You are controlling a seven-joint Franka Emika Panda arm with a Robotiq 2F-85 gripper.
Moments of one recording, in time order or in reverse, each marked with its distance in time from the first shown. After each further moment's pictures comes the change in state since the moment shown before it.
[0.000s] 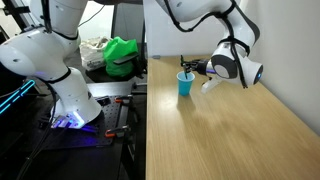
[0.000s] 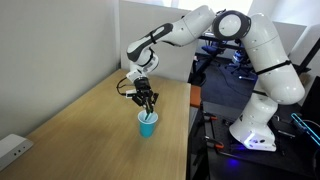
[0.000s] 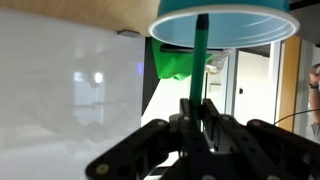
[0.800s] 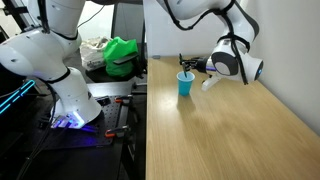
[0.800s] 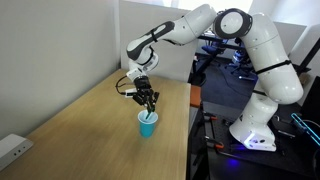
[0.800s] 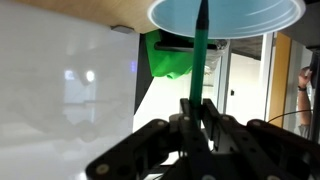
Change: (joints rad) arm -0.042 -0.013 0.063 -0.003 -0.048 0.000 -0.007
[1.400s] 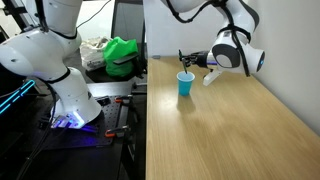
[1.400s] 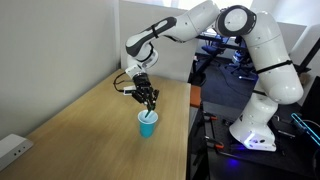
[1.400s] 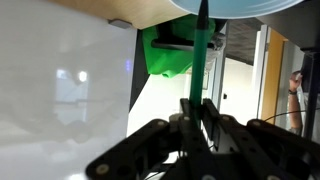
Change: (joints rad) arm -0.001 -0.033 0.027 -0.001 -0.018 -0.006 0.000
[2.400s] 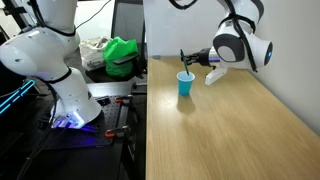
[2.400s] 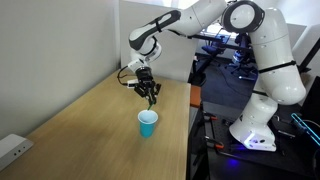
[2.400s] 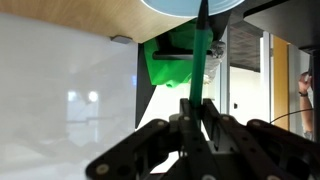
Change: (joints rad) arm 0.080 -0.088 -0.139 -0.042 0.017 -0.001 0.051
